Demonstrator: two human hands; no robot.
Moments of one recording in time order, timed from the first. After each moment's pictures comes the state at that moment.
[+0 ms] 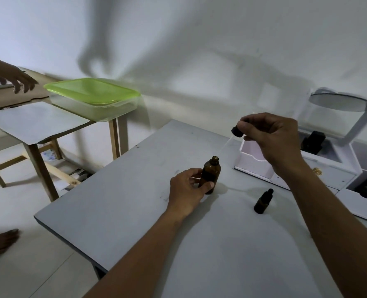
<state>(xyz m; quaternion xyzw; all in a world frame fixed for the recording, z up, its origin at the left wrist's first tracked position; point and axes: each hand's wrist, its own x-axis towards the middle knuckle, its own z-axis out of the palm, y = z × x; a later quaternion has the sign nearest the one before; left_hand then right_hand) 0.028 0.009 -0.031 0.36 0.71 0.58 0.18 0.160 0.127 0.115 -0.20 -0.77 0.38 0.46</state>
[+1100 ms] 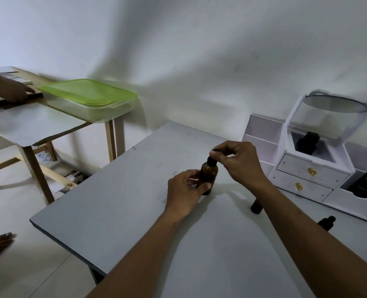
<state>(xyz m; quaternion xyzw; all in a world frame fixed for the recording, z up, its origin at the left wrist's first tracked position) 0.028 0.008 -0.029 0.37 0.72 0.57 0.17 0.130 0.118 0.060 -0.26 -0.86 0.26 0.35</state>
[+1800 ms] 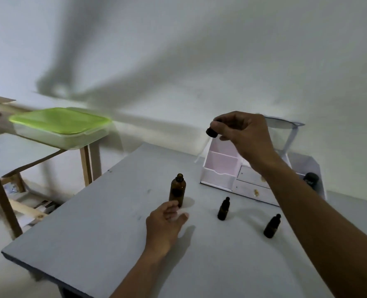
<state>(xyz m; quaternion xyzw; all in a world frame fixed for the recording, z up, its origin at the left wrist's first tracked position) 0.076 -0.027 -0.031 0.29 0.67 0.64 0.24 0.201 0.087 0.194 -0.21 -0.79 0.35 0.46</state>
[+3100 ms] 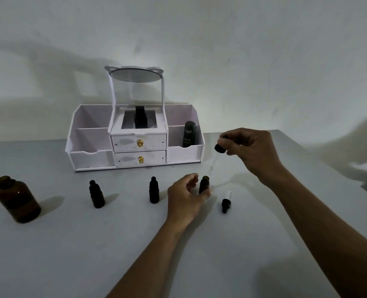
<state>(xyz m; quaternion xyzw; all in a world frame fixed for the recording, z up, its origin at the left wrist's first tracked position) 0.360 0.134 -0.030 0.55 0.59 0.49 0.33 0.520 0.160 0.091 -0.43 -0.69 0.27 0.51</state>
